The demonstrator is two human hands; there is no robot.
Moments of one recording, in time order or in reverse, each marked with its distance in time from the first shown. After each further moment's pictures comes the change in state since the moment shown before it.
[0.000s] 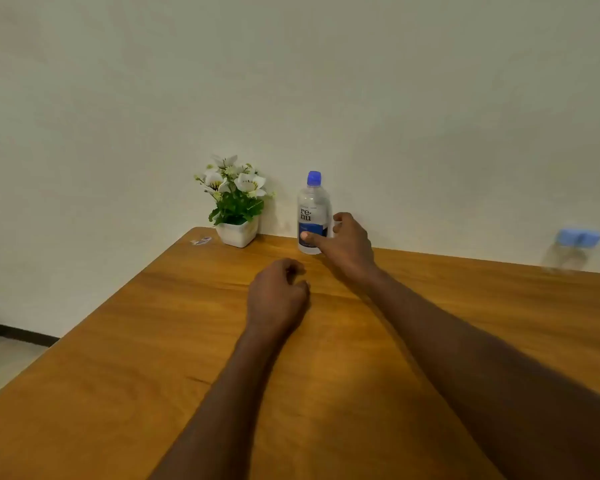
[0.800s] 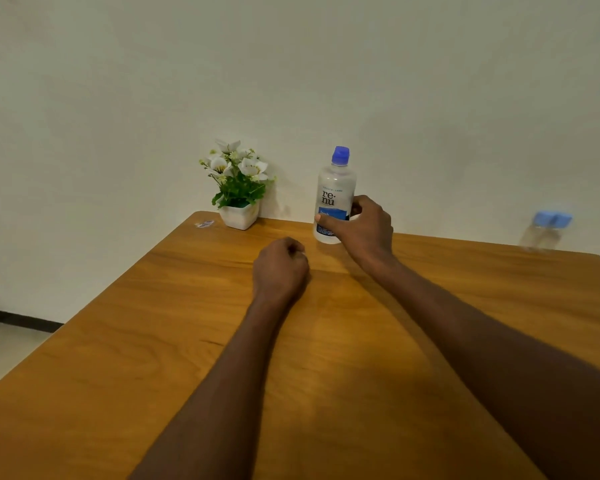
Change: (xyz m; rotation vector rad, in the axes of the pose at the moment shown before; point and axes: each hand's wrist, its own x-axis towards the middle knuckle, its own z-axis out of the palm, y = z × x) left_hand 0.000 0.001 -0.004 -0.040 0.046 -0.016; right_hand -0.058 -0.023 -0.041 0.048 0.192 -0.086
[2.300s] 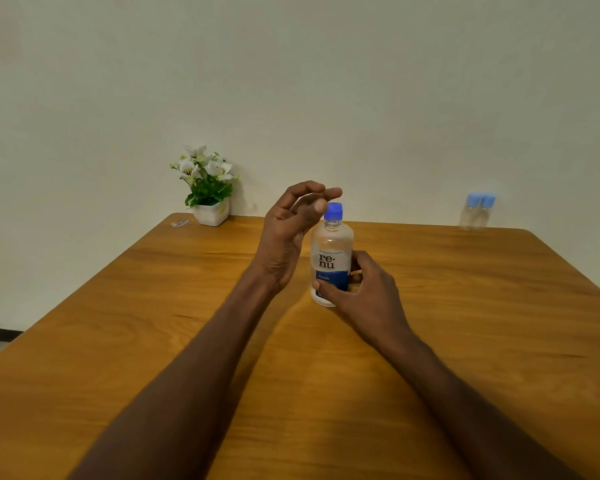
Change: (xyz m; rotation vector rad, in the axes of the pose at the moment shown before) left_hand -0.068 0.106 -0.010 -1.042 -0.379 0.314; right_hand -0.145 0.041 -0.101 -0.002 -0.110 -0.001
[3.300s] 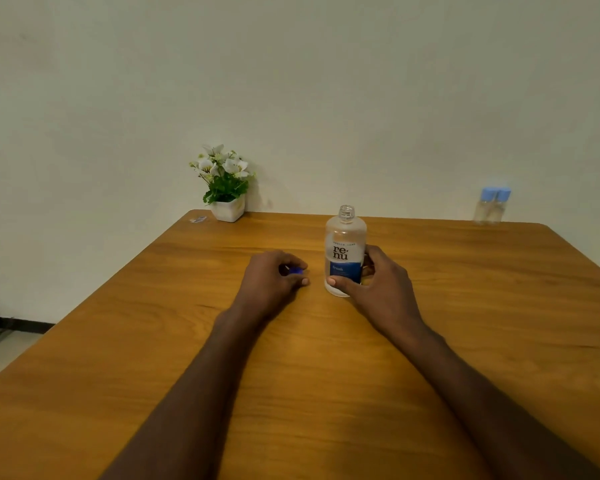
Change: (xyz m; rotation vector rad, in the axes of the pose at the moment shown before) left_hand -0.062 -0.014 -0.048 1.036 0.083 -0.327; right_hand -0.004 -0.001 -0.004 -0.100 0.012 -0.011
